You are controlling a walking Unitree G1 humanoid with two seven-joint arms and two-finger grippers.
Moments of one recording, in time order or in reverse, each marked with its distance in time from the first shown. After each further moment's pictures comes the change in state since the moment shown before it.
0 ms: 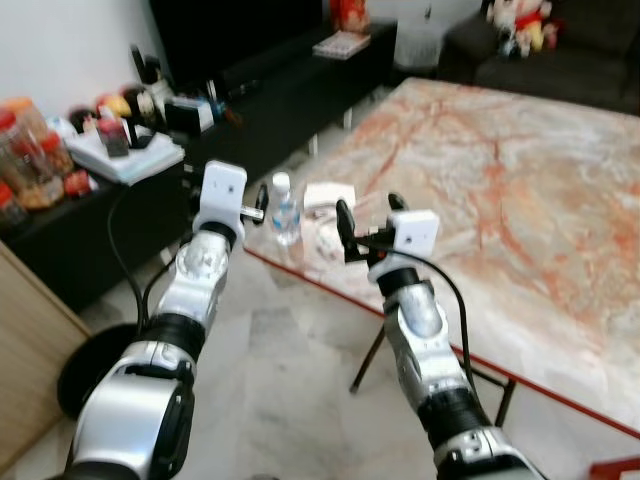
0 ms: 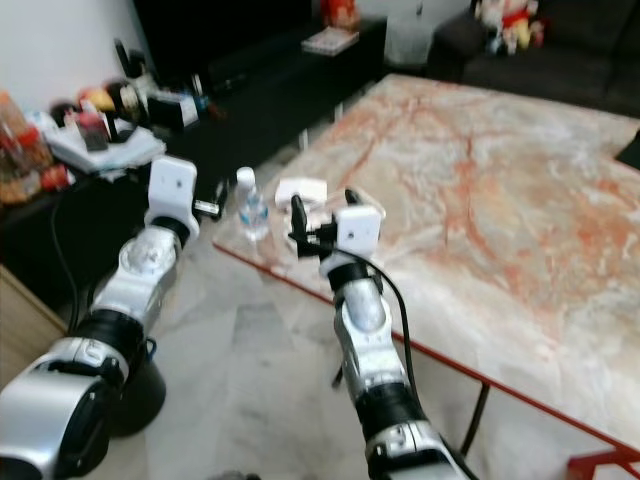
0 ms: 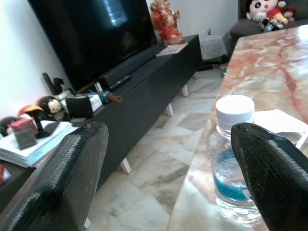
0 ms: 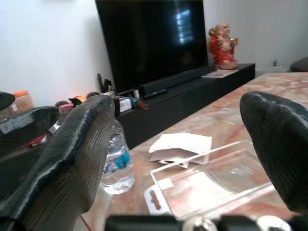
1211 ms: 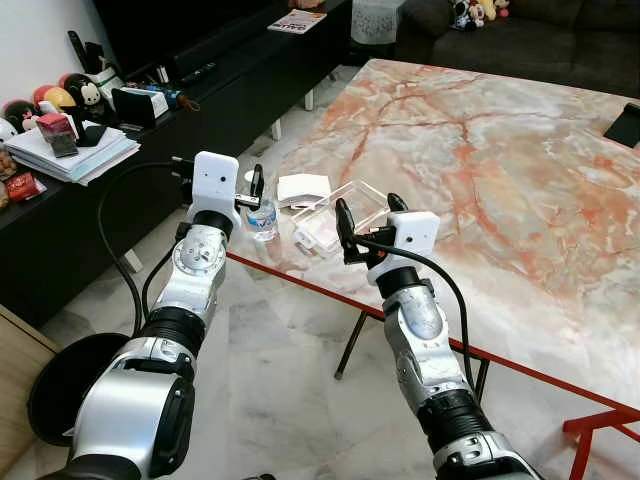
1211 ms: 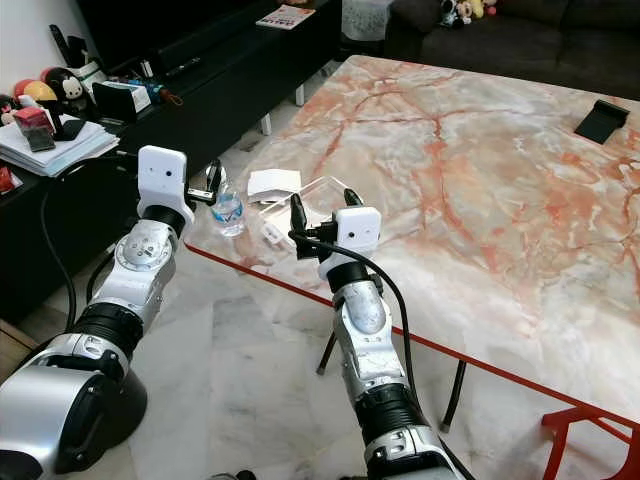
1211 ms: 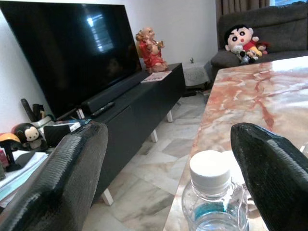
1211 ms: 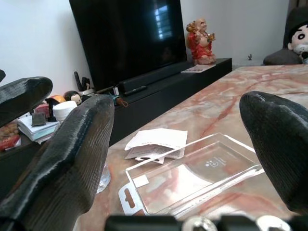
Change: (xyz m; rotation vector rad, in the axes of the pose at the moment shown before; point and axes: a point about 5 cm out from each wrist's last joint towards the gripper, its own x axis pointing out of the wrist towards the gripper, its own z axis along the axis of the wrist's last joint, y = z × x) left arm 0.003 0.003 0.018 -0.014 -0.134 0.039; right arm 0.000 0.001 0.003 0.014 -0.006 0.003
